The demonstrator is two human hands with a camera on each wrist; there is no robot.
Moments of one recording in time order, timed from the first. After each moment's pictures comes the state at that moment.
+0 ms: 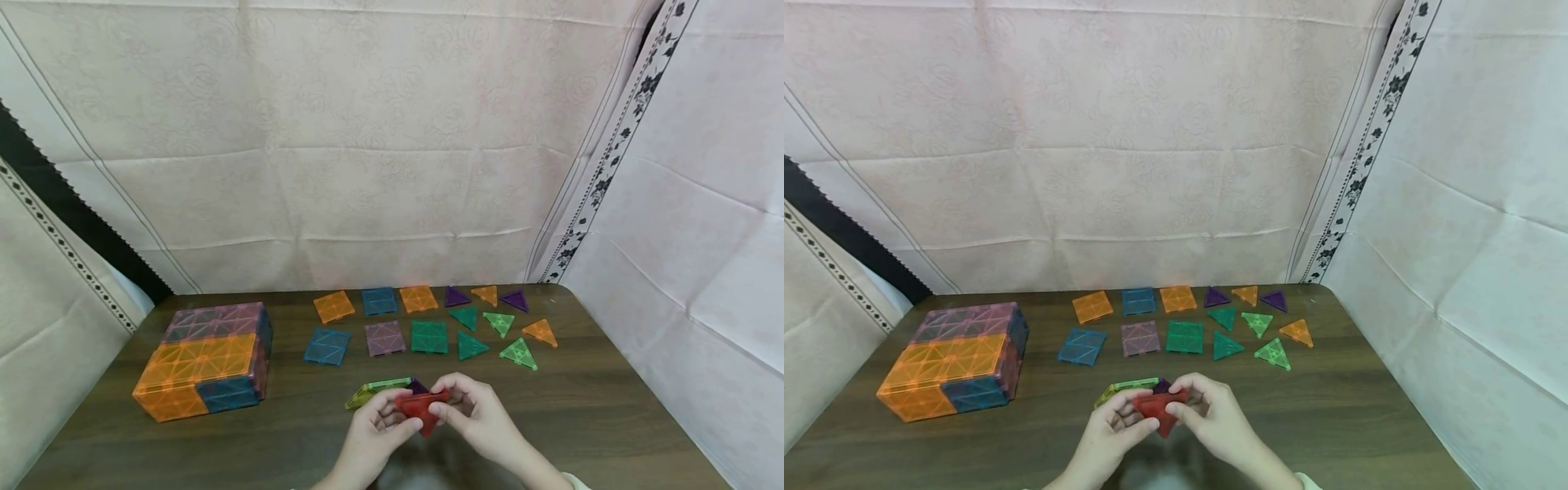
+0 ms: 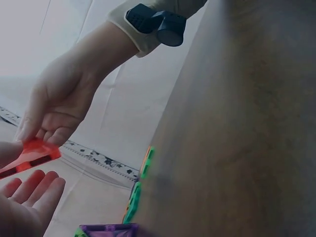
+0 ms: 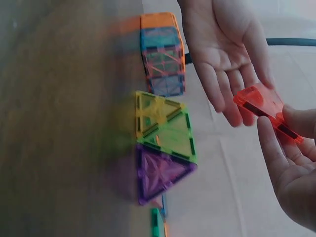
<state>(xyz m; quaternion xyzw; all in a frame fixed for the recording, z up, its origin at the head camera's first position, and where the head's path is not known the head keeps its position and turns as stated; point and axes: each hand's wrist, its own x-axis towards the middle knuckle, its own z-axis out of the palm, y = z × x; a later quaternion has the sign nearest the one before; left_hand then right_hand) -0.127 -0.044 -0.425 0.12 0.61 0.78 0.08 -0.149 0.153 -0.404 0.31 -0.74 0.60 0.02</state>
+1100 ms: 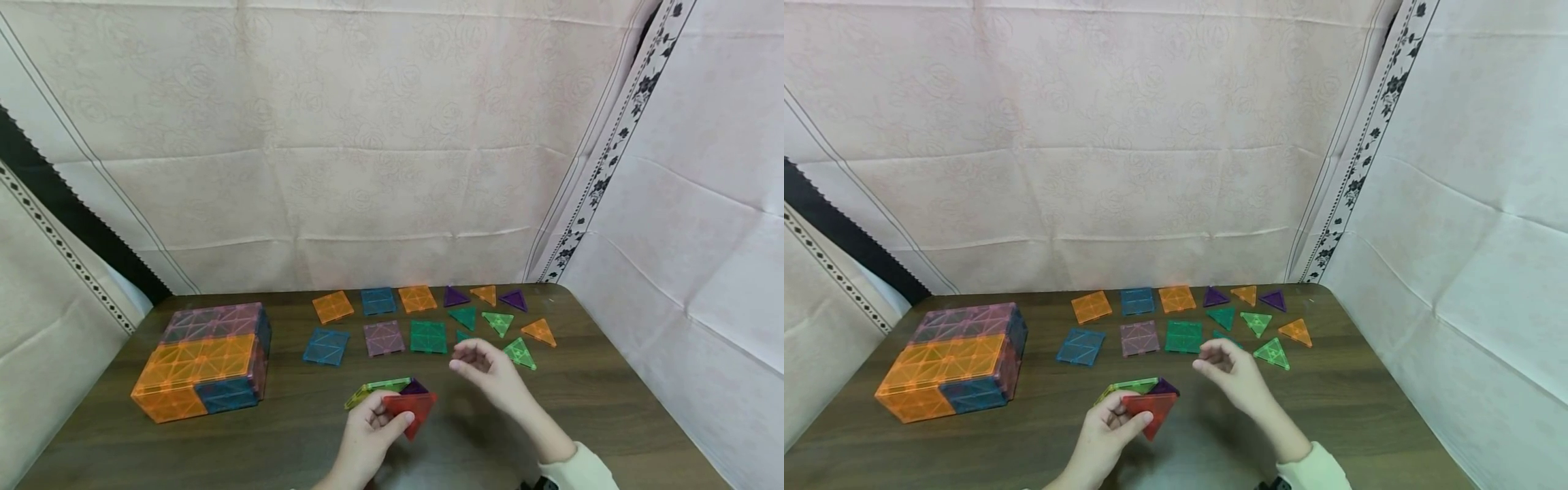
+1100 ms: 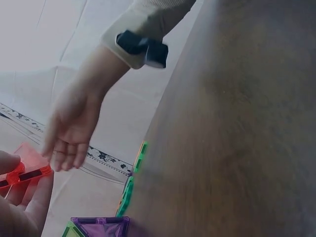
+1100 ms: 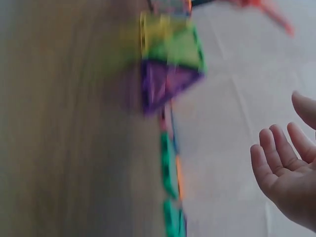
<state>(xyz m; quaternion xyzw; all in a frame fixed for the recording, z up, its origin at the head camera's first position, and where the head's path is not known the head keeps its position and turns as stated) -0.131 -0.043 -0.430 0.07 0.62 0.78 0.05 -0.203 0.187 -0.413 0.18 -0.80 0.56 0.05</state>
